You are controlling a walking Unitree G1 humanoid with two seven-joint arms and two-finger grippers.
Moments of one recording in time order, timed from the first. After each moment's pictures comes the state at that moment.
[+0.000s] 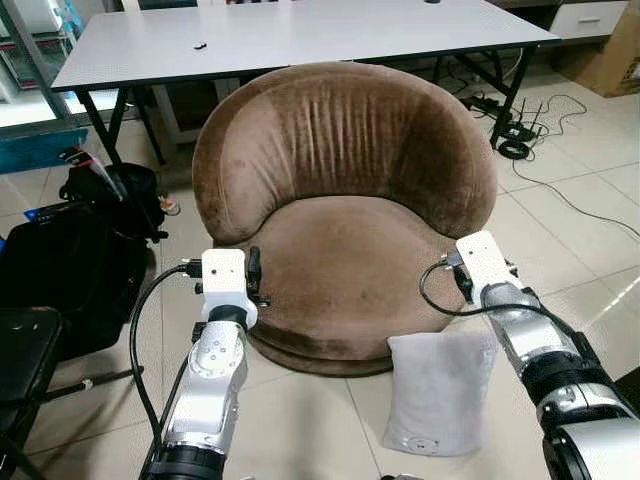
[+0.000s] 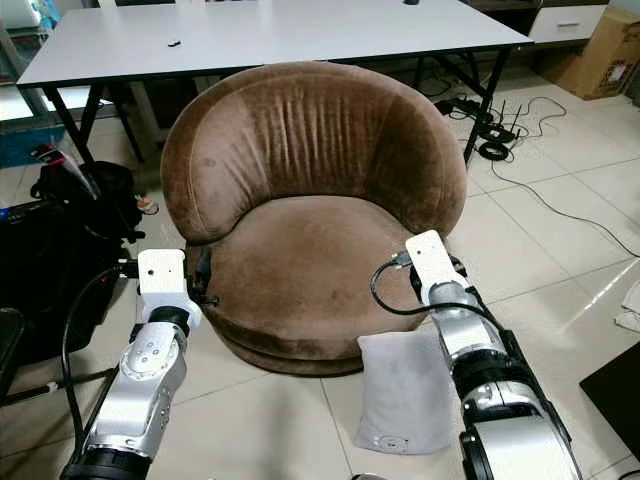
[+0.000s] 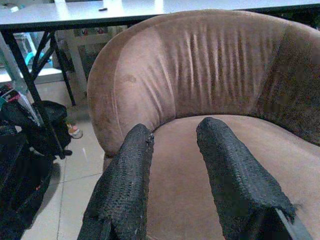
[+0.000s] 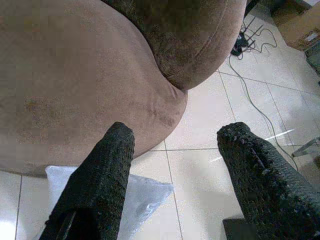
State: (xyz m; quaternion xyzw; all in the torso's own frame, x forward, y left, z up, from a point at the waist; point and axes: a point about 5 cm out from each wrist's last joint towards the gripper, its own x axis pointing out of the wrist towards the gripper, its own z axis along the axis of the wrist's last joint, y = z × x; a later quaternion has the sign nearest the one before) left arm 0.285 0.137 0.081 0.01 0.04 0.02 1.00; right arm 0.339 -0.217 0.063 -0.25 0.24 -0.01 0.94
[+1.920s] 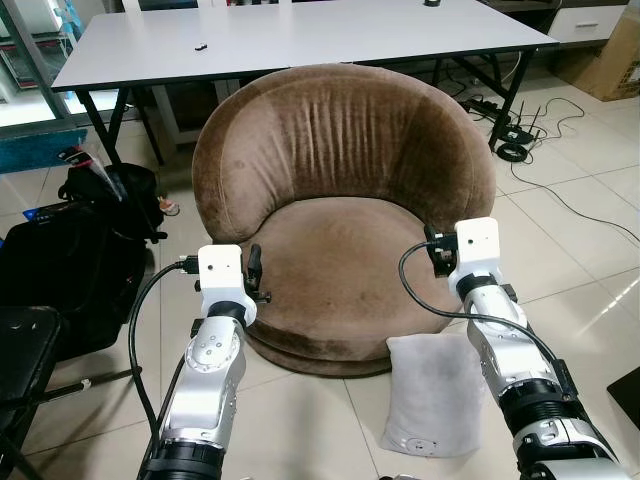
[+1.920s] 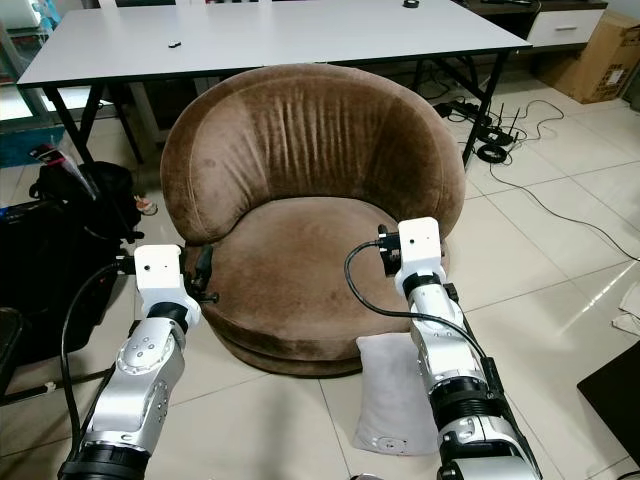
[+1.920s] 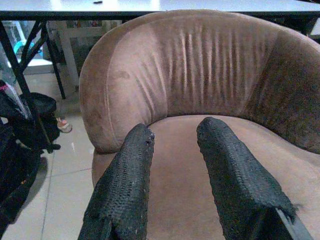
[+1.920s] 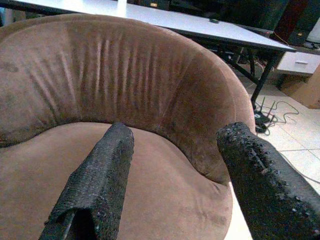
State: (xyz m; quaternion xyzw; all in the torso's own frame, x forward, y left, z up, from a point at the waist) left arm 0.288 0.139 0.086 -0.02 0.05 0.01 1.00; right arm 0.331 -0.176 0.087 -0.09 0.02 0.02 1.00
